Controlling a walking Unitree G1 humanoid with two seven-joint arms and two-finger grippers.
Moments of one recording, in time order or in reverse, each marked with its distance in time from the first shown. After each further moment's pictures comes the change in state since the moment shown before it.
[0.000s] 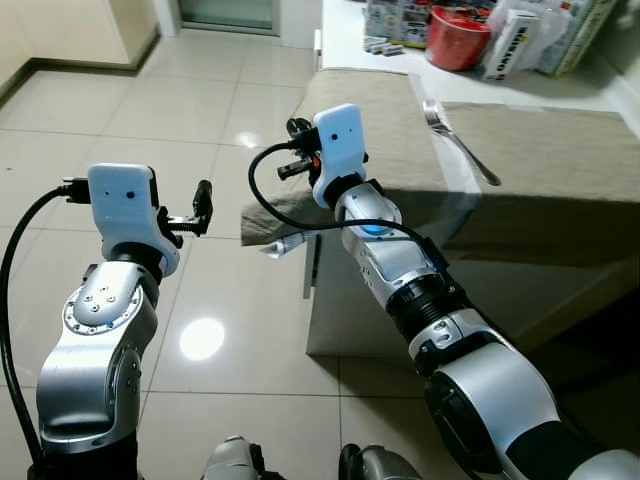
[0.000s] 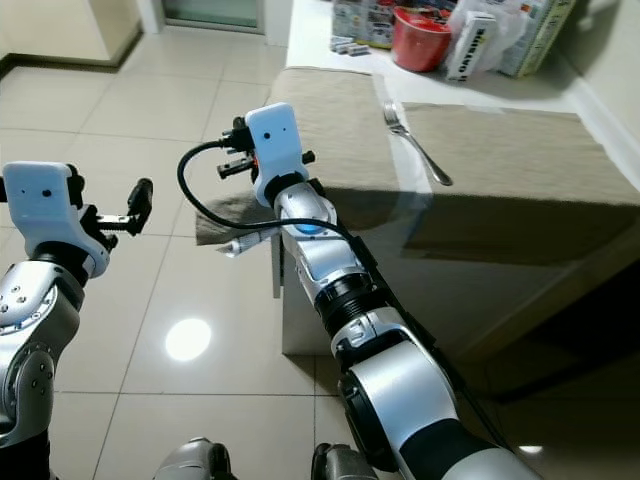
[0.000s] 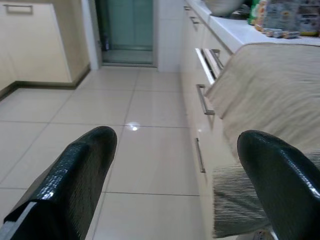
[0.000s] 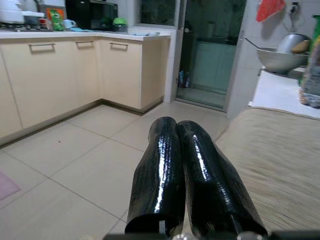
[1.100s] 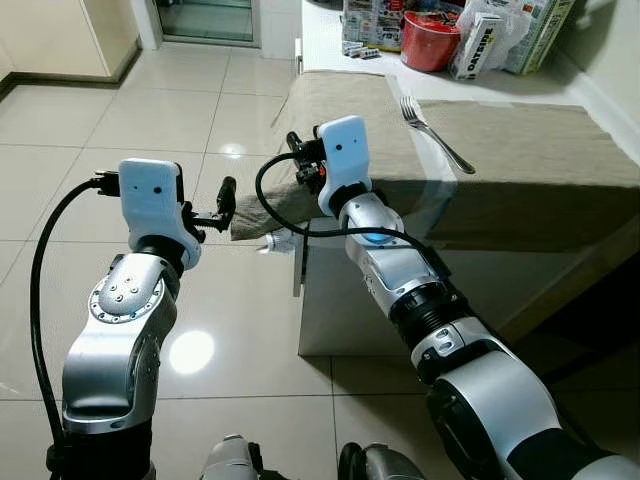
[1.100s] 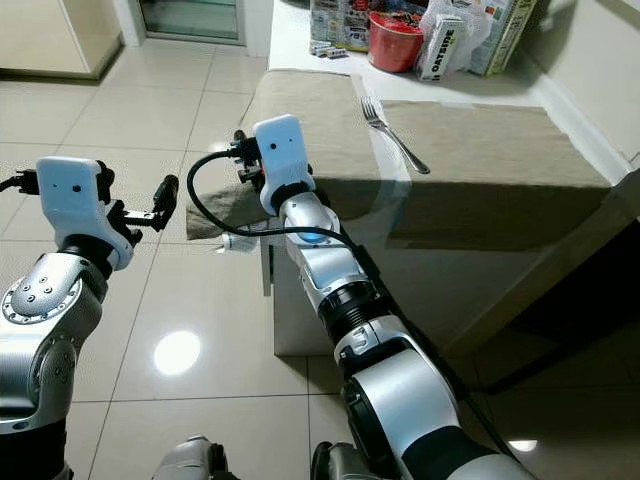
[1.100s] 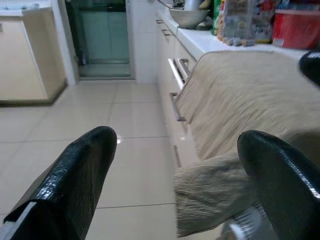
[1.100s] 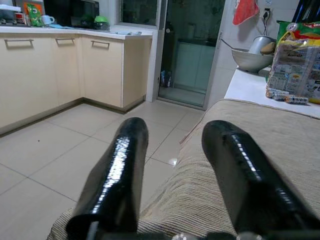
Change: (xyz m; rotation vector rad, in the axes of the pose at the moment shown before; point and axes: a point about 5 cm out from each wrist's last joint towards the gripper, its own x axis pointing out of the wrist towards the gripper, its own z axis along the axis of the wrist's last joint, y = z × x) left arm 0.014 -0.014 -0.005 0.035 -0.013 -0.063; right arm -0.007 -0.005 -0.010 -0.017 0.027 -0.055
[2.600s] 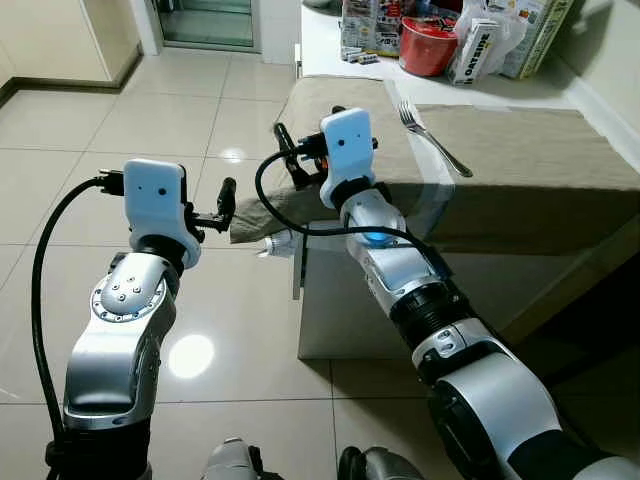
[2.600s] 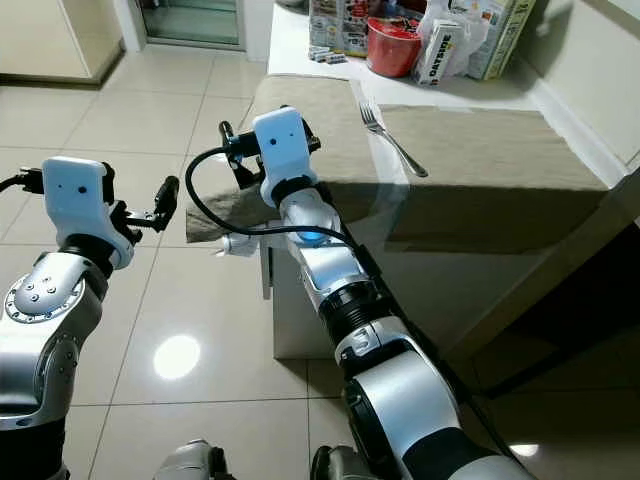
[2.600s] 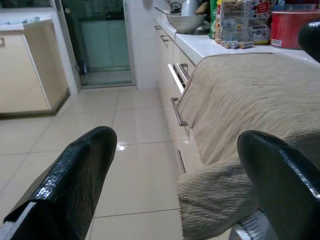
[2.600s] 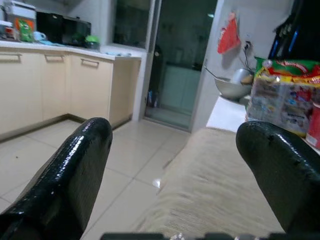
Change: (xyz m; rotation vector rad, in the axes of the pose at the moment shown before) left arm 0.002 0.000 0.000 0.042 -0.021 -0.015; right arm -0.001 -0.004 0.009 -0.051 -0.070 -0.058
